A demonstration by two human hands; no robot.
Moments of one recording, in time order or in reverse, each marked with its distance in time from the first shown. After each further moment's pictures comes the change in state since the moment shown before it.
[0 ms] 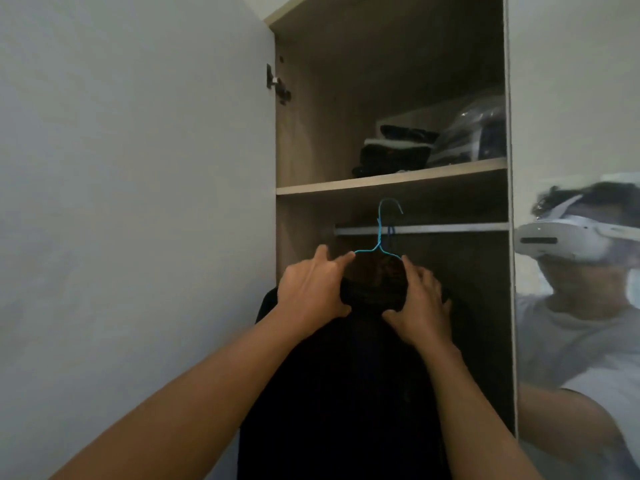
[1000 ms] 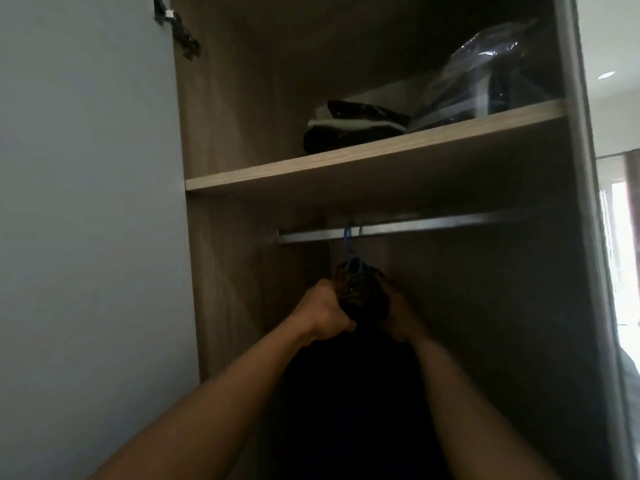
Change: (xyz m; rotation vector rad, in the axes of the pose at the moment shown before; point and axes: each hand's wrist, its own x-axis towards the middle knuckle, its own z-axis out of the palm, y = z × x) left_hand 0.151 0.015 0.170 -0.878 -0.478 -0.020; right_hand 0.161 0.120 0.112 0.377 -0.102 -0.055
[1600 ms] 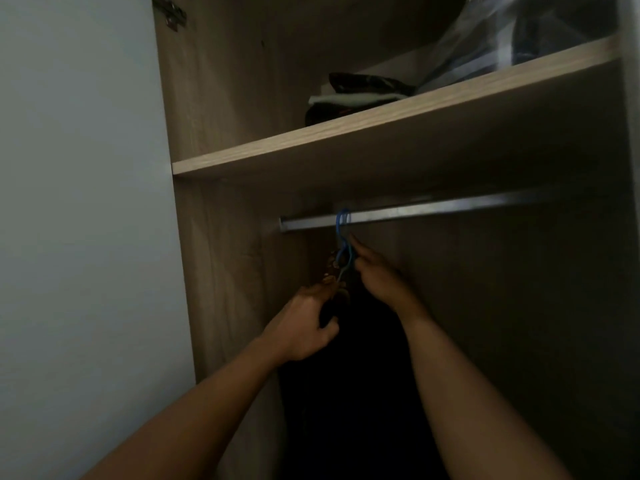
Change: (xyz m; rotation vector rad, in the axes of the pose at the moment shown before) left_hand -0.010 -0.051 0.012 0.375 0.197 0.416; right_hand 0.058 -0.032 0.022 0.211 -0.035 0.007
